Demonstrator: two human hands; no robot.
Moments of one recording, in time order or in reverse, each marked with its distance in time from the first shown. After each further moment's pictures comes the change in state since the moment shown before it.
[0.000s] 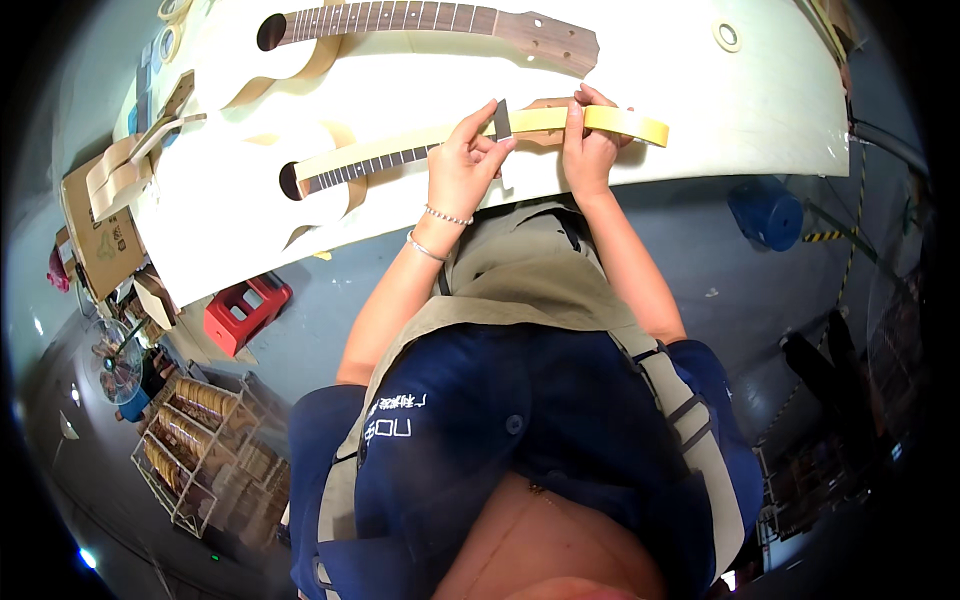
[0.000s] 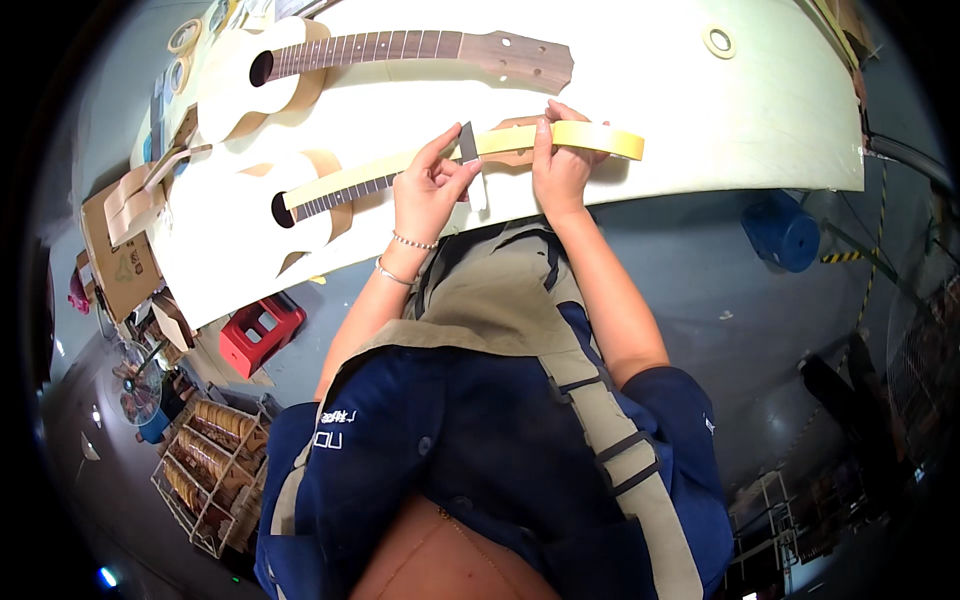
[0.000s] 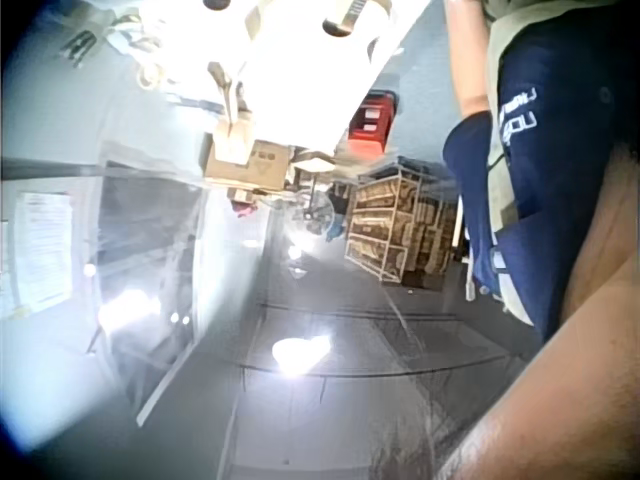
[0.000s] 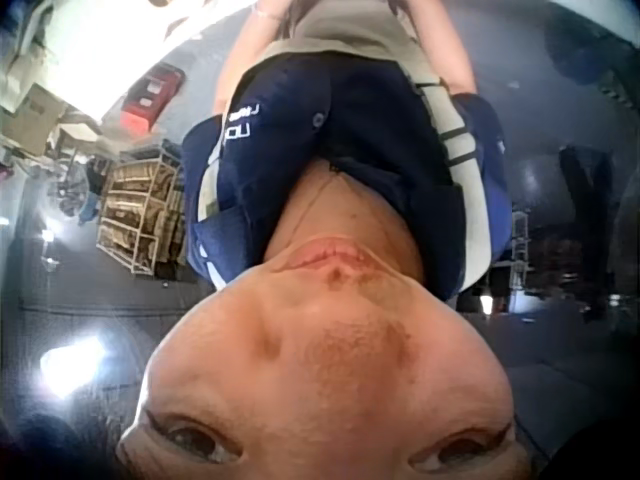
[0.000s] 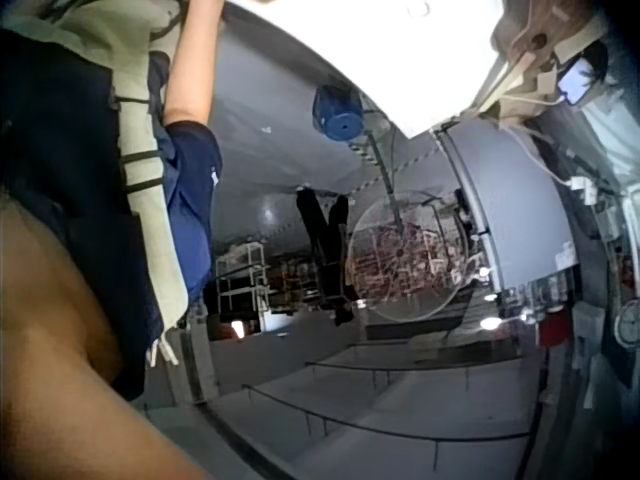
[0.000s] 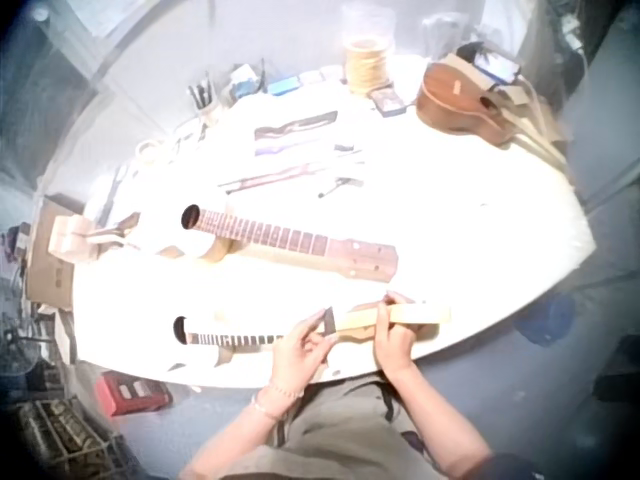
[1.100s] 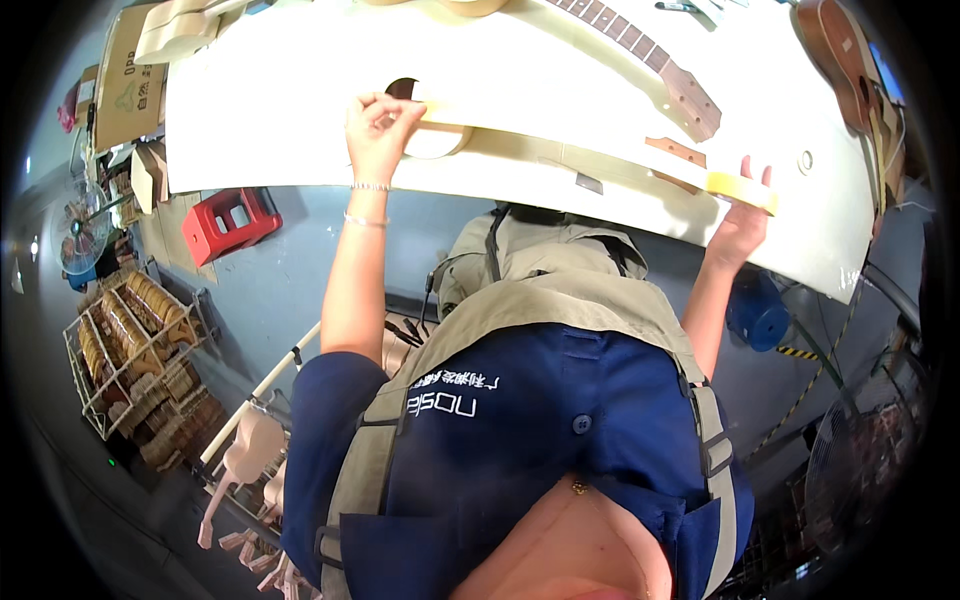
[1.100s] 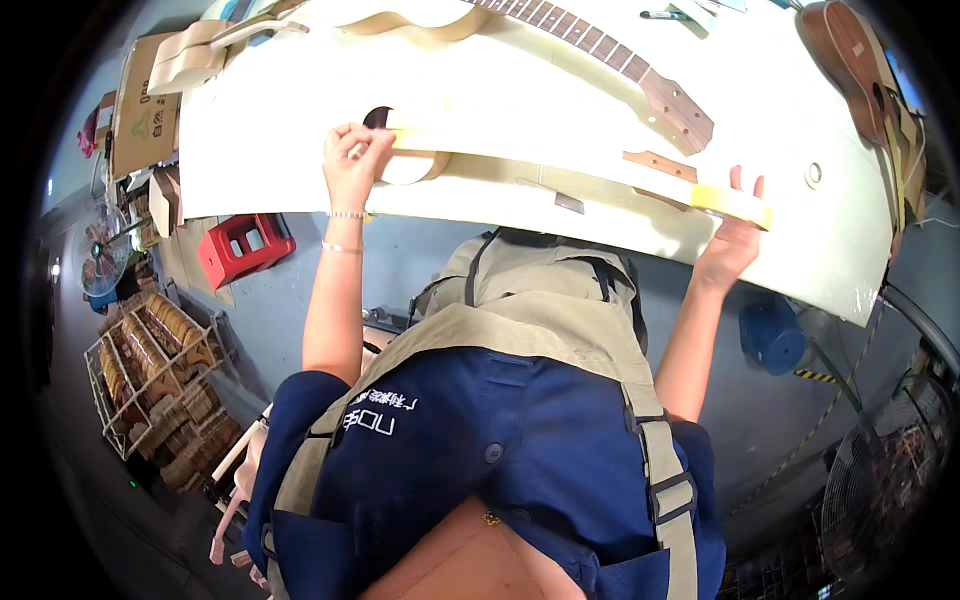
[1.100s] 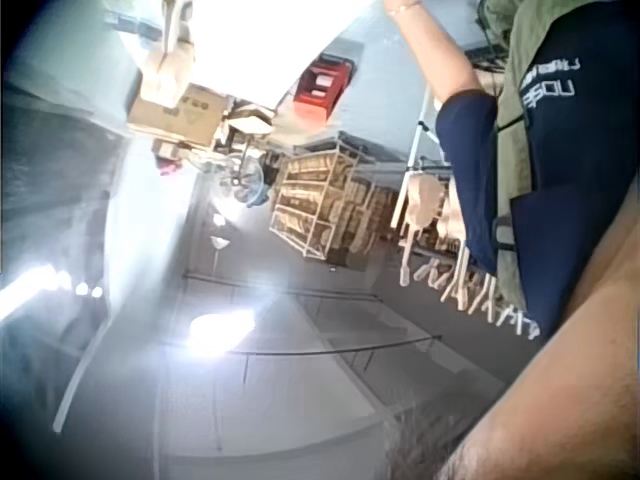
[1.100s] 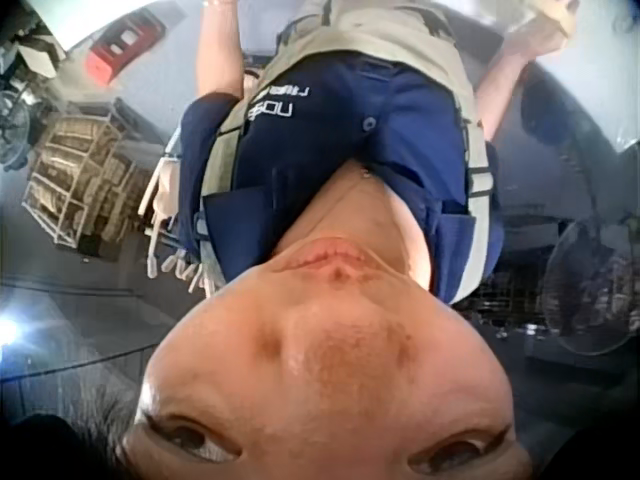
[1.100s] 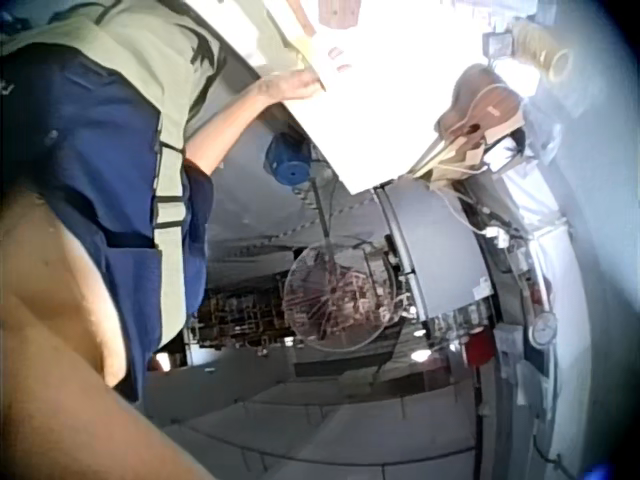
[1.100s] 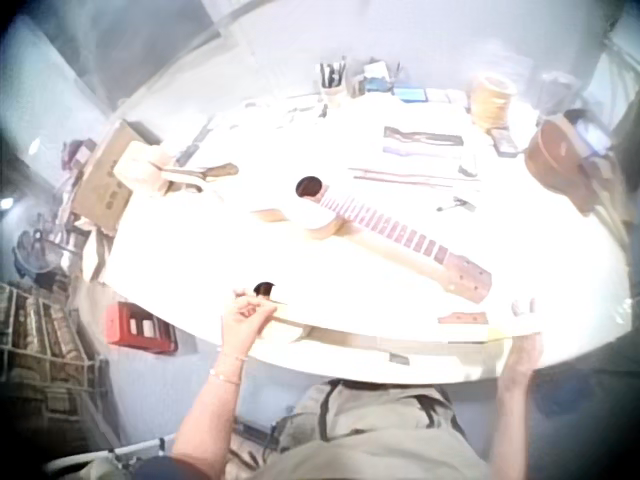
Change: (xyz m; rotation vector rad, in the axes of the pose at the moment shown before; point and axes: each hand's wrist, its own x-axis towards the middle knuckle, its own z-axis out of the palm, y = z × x) left_hand -0.038 -0.087 -0.204 0.238 0.669 0.132; right_hand 0.039 -0.016 -0.063 1.067 -0.114 0.370
